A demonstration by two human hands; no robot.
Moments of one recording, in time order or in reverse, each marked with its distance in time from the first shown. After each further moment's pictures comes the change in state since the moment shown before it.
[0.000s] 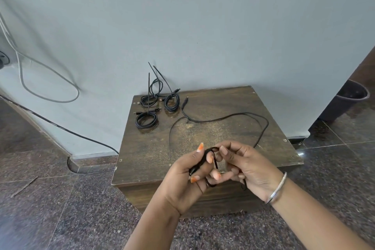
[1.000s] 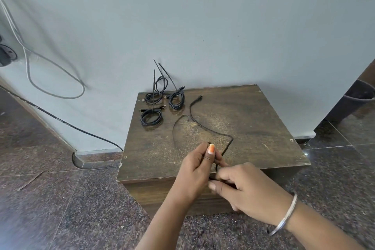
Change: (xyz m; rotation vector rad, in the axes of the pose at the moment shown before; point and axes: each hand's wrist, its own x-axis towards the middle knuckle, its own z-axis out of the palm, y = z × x) left_hand 0.010 -0.009 -0.009 1.029 0.279 0.374; right_hand -0.034 -0.011 0.030 -1.203 -0.139 -0.164
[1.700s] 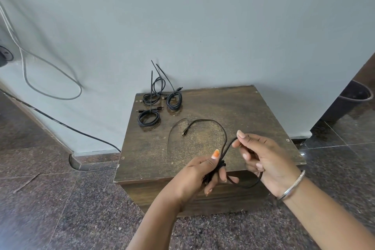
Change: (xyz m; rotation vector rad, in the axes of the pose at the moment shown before) left_hand -0.001 -0.001 -0.008 -0.430 -0.439 -0.253; right_hand 0.020 0.038 -0.021 1.163 0.329 0.250
